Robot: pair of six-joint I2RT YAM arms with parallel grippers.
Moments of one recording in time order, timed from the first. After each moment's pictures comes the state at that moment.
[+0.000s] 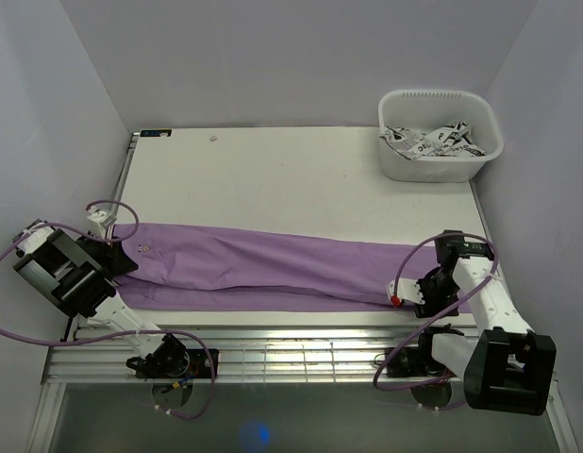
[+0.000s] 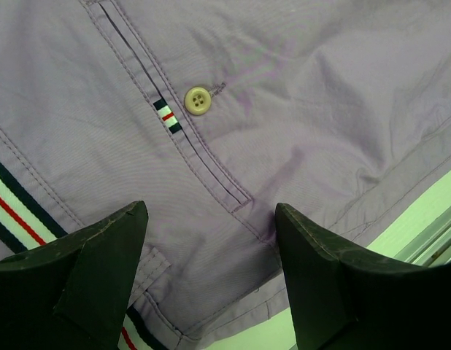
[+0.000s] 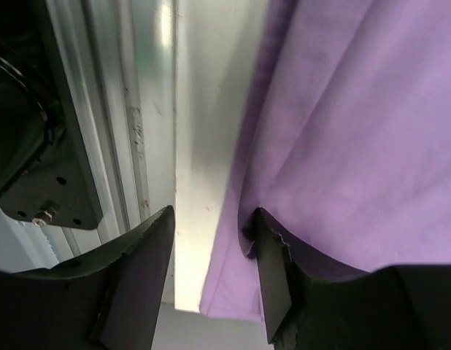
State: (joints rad) left arm 0.90 1.85 1.26 -1.17 0.83 1.44; right arm -0.05 1.06 0.61 -1.22 -0.13 -1.81
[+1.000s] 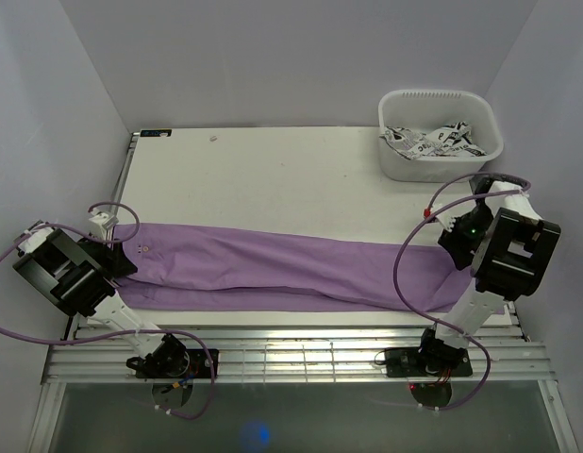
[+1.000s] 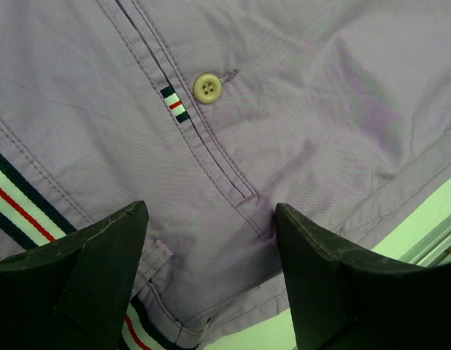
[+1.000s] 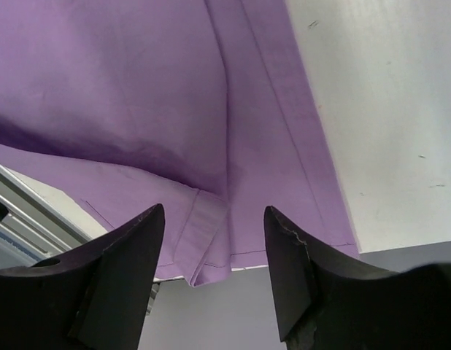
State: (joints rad) left arm 0.90 1.86 1.25 -1.14 0.78 1.43; right arm -0.36 1.81 1.29 -1.18 -0.16 -1.46
